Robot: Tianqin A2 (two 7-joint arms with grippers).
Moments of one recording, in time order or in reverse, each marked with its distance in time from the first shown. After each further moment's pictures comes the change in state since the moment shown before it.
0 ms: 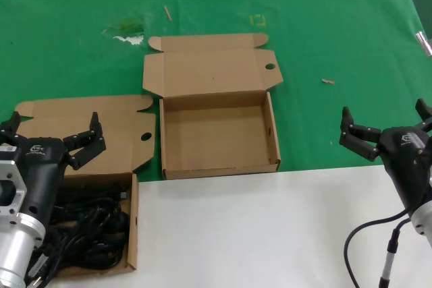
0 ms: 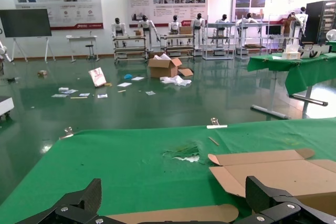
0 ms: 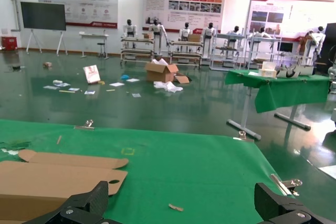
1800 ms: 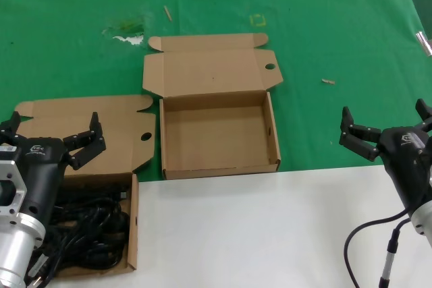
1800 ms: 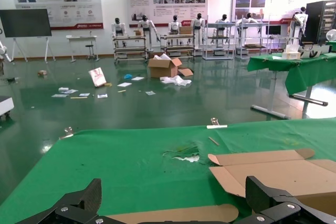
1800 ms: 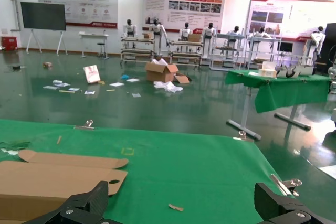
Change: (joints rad) left arm 0.000 0.000 0.000 0.000 0.000 0.000 0.000; right arm 0.000 0.000 0.000 0.000 0.000 0.000 0.000
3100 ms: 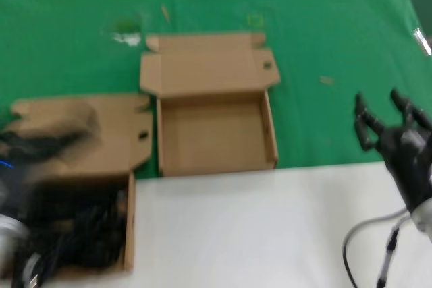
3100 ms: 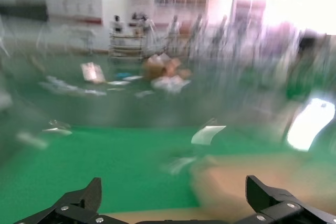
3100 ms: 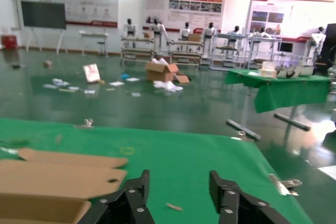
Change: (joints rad) left arm 0.060 -0.060 -0.090 -0.087 -0.088 0.050 -0.089; right arm 0.000 0.000 0.000 0.000 0.000 0.000 0.000
